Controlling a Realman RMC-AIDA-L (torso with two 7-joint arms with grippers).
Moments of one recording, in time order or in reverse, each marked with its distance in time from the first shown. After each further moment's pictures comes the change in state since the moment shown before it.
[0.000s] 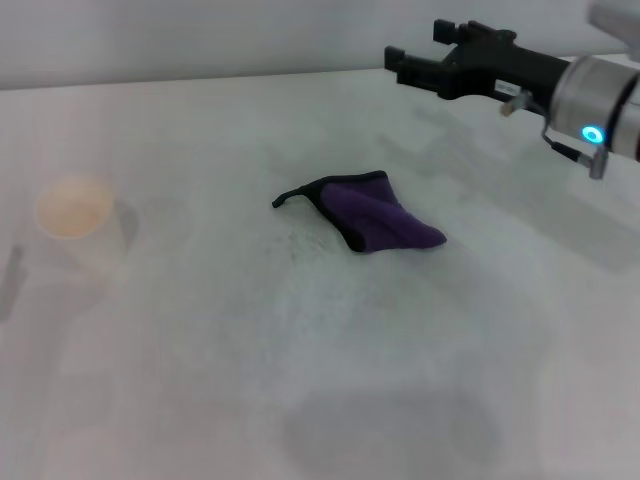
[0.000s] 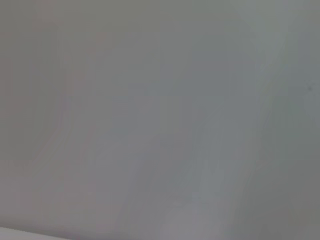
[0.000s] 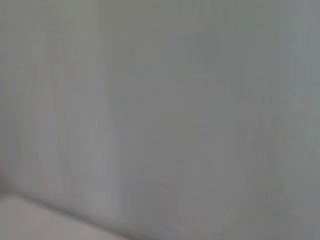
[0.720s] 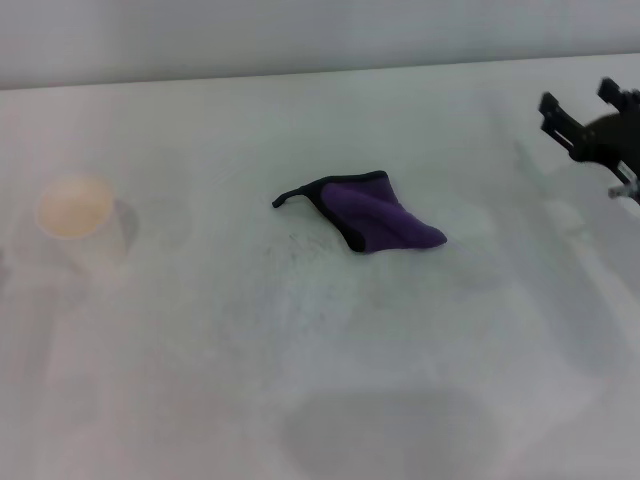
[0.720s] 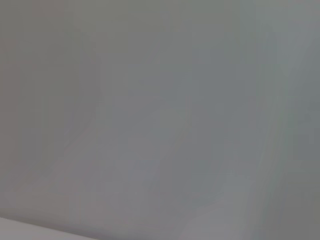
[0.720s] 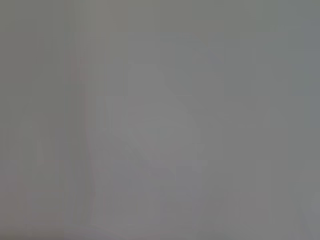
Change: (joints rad) left arm 0.000 -0.001 0.000 -0.009 -0.050 0.010 -0.006; right arm -0.010 0.018 0.029 -0.653 0.957 0.226 -1.022
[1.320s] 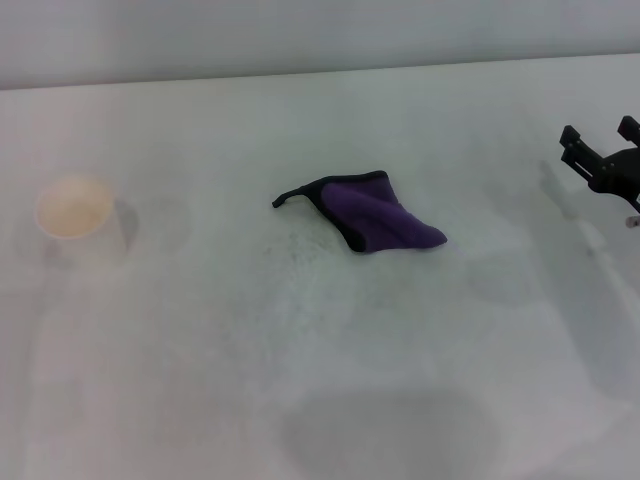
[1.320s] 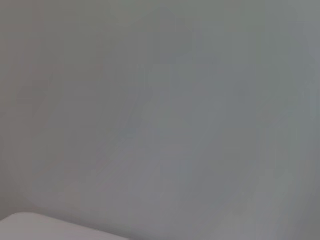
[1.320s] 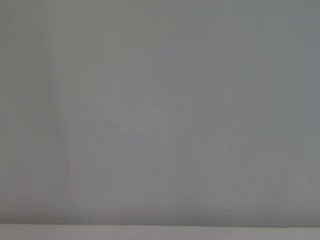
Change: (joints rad) left arm 0.002 -0.004 0.004 -0.003 -0.088 0.028 0.007; right arm -0.035 0.000 -0.005 -0.035 0.020 -0.001 0.023
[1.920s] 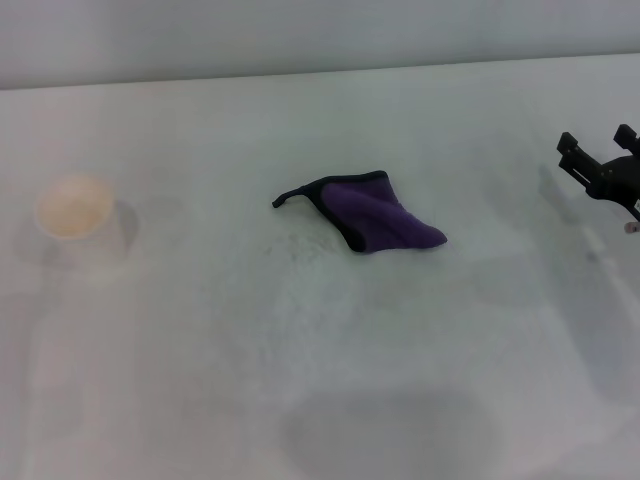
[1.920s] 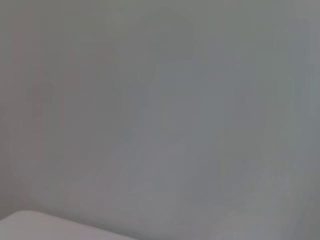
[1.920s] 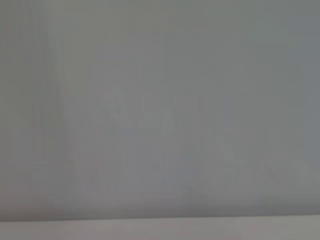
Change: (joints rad) left arm 0.008 -0.003 0.001 -0.001 -0.001 -0.006 0.000; right arm -0.002 0.000 -0.014 -0.014 0.002 0.006 0.039
